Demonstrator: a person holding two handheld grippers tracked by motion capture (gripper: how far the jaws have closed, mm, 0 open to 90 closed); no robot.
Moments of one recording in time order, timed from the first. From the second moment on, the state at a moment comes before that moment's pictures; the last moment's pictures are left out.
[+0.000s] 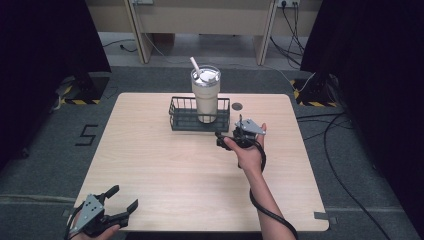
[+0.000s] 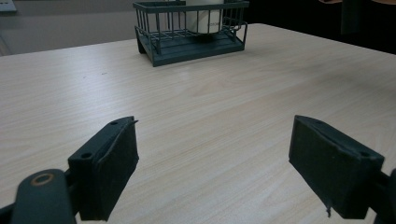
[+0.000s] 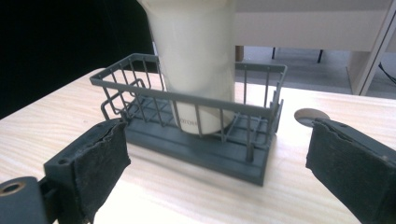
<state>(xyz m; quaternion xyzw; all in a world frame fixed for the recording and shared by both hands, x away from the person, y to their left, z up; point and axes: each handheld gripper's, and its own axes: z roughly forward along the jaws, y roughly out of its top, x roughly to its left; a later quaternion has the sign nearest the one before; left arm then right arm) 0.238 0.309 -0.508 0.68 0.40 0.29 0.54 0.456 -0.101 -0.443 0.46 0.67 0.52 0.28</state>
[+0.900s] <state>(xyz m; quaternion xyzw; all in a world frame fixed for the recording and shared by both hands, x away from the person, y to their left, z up) 0.238 0.307 -0.508 0.69 0.40 0.29 0.54 0.404 -0.154 -0.459 0.47 0.67 0.50 0.28</state>
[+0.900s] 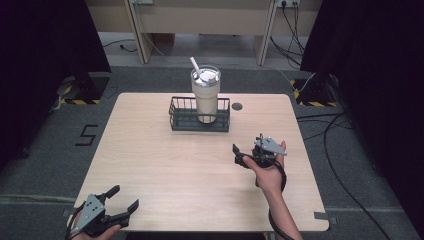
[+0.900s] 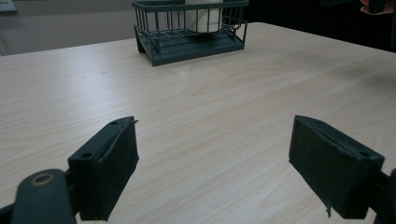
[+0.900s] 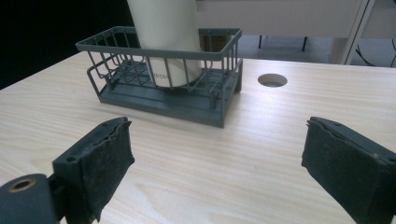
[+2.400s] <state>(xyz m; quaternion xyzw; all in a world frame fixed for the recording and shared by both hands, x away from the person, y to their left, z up) 0.239 0.306 -0.508 0.69 0.40 0.30 0.53 0.322 -0.196 -0.489 0.48 0.67 0.49 0.29</state>
